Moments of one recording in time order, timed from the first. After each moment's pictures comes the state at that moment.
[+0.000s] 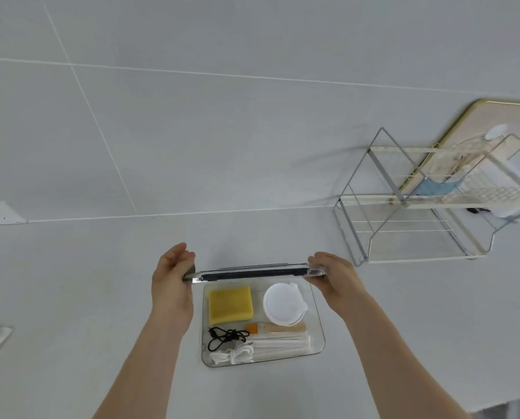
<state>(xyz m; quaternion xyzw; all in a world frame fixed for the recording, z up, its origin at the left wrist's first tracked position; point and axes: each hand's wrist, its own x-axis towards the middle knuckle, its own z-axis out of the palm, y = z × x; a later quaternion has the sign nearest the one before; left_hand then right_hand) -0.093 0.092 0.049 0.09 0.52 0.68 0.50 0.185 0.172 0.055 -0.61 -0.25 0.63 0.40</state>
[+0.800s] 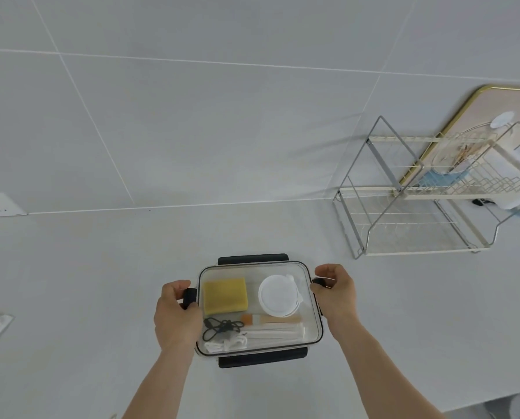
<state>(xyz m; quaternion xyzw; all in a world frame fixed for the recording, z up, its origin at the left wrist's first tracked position) -0.055 0.046 -0.003 0.22 0.82 0.44 0.29 0.205 0.132 0.009 -0.71 -0.41 0.44 0.37</state>
